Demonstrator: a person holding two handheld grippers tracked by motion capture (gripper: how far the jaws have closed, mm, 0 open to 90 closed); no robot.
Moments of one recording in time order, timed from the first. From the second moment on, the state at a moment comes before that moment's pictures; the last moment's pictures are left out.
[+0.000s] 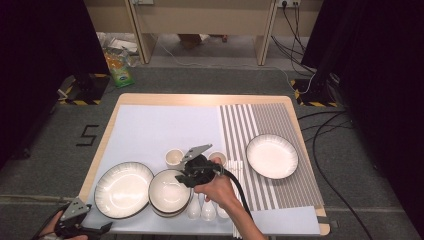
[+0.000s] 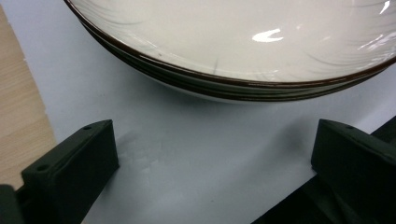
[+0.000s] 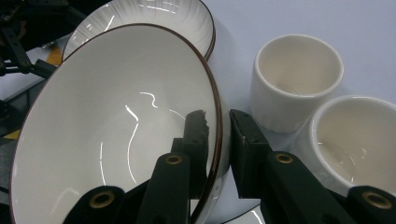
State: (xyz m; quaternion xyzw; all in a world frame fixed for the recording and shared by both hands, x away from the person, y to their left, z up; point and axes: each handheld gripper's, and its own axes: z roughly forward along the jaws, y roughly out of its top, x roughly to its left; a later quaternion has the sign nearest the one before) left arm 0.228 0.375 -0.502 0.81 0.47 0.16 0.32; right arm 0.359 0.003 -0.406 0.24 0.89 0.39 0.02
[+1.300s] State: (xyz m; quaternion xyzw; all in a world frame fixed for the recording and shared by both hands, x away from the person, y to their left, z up) left arm 0.228 0.375 -0.501 0.81 0.47 0.15 0.31; right arm 0.379 -0.040 -0.361 0.27 0.85 0.45 0.01
